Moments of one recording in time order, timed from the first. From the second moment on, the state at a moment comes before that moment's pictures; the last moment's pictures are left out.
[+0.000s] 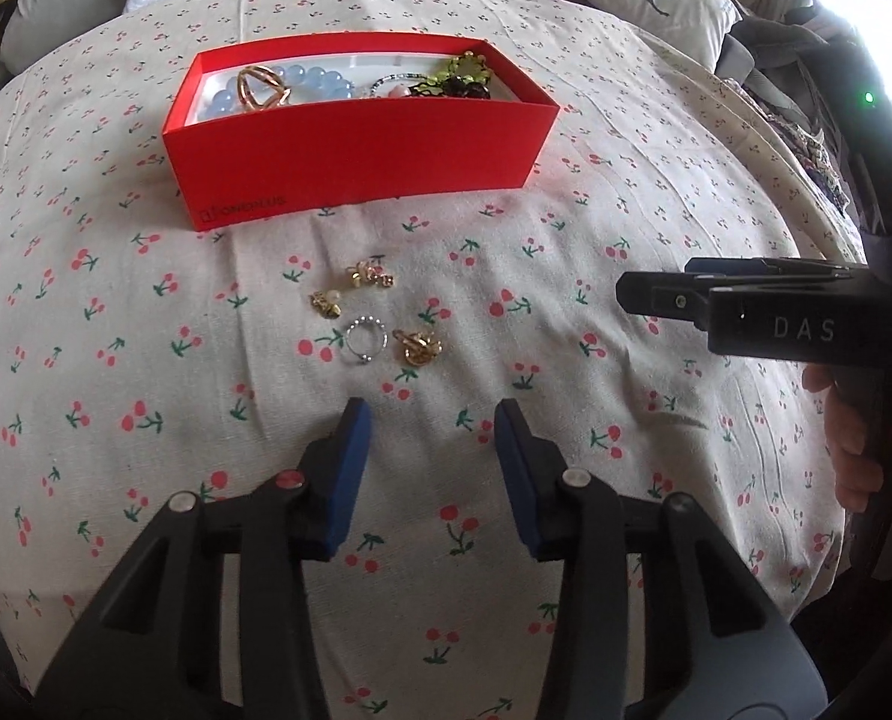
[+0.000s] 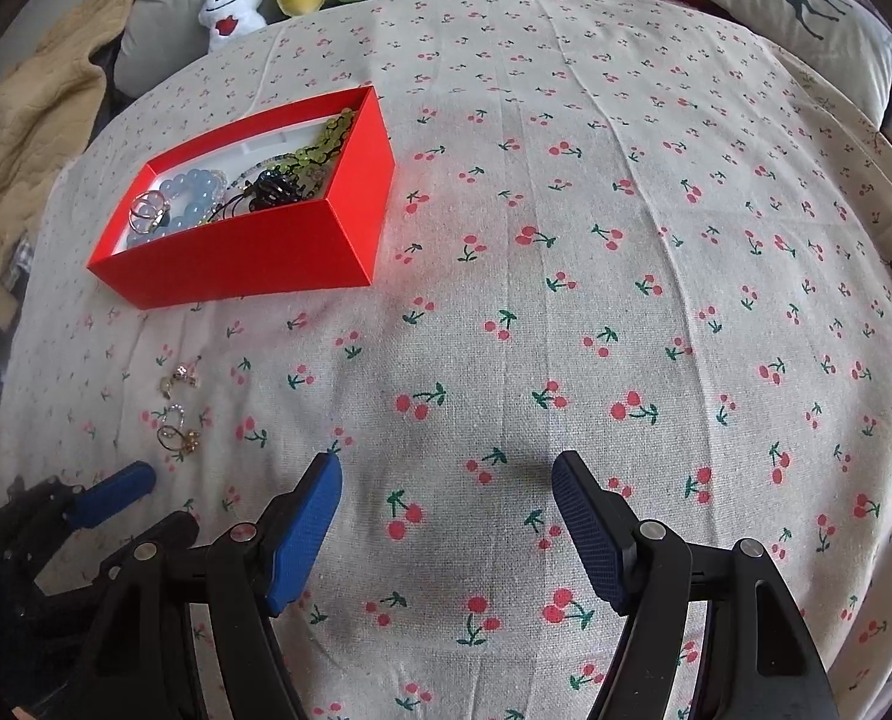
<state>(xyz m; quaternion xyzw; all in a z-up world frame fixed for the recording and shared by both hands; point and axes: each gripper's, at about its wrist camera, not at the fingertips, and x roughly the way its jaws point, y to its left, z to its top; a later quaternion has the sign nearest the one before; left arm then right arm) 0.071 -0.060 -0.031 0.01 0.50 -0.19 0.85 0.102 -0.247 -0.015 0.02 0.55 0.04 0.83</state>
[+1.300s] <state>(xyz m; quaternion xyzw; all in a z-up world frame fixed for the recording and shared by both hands) 0.072 -0.004 -0.026 0.01 0.48 -0.11 0.87 0.106 -0.171 -0.023 -0.05 0.53 0.15 0.83</state>
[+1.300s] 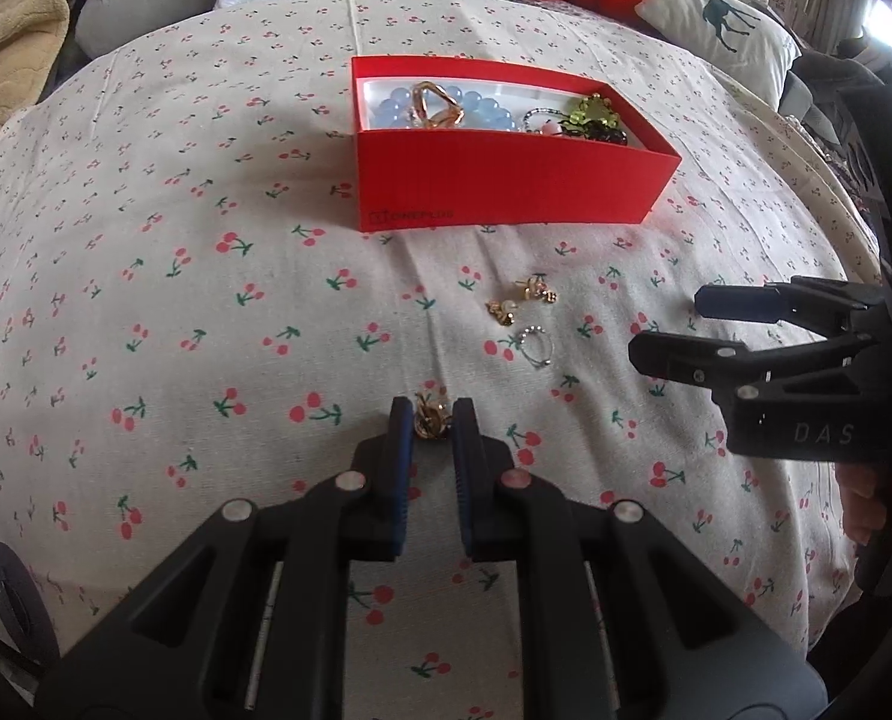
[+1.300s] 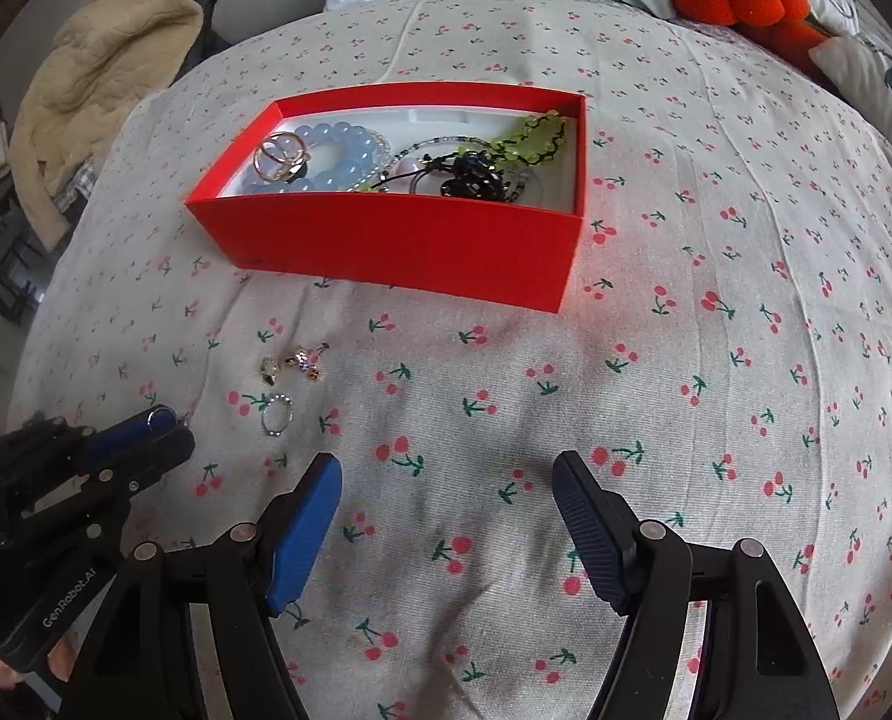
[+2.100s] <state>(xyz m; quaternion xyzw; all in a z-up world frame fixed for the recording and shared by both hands) 0.087 0.019 -0.030 0.00 0.49 -0.11 0.86 0.097 -0.096 -0.040 -0.14 0.46 0.22 0.85</state>
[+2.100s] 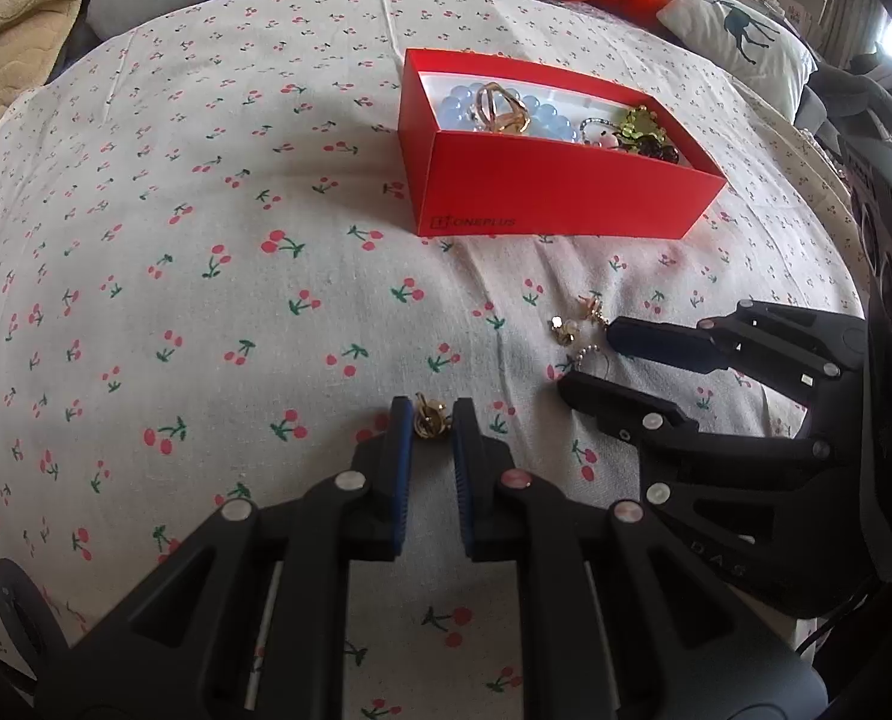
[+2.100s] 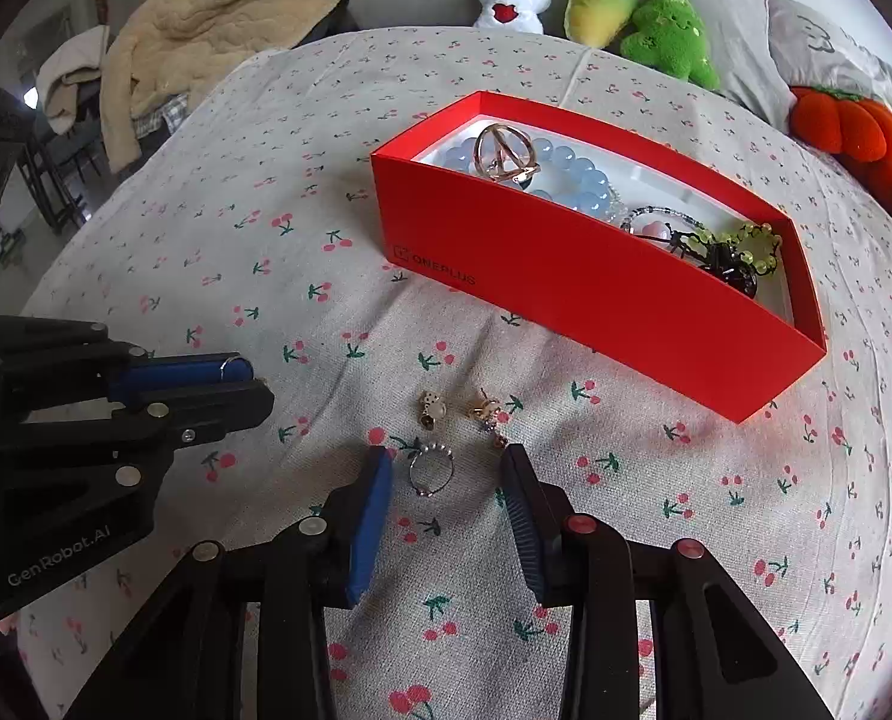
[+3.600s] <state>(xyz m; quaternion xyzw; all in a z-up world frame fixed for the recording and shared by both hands) 0.105 0.013 0.020 -0.03 0.44 -0.12 0.89 0.111 -0.139 0.030 -0.07 0.42 0.22 0.88</state>
